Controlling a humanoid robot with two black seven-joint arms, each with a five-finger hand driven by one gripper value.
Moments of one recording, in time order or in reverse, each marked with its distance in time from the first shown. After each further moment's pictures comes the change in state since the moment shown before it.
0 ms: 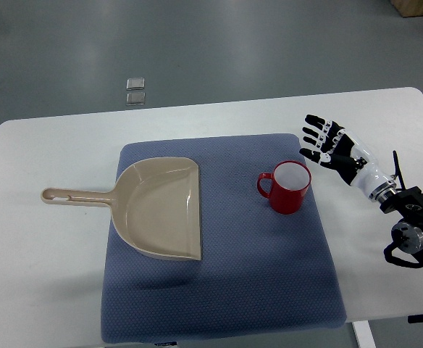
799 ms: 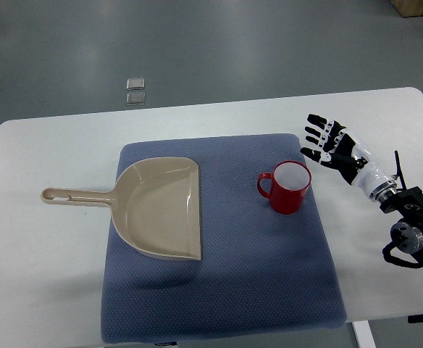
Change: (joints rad) left arm 0.000 0.000 0.000 -0.004 0.000 -0.002 0.000; right arm 0.000 0.001 -0.002 0.001 0.000 -0.038 0.000
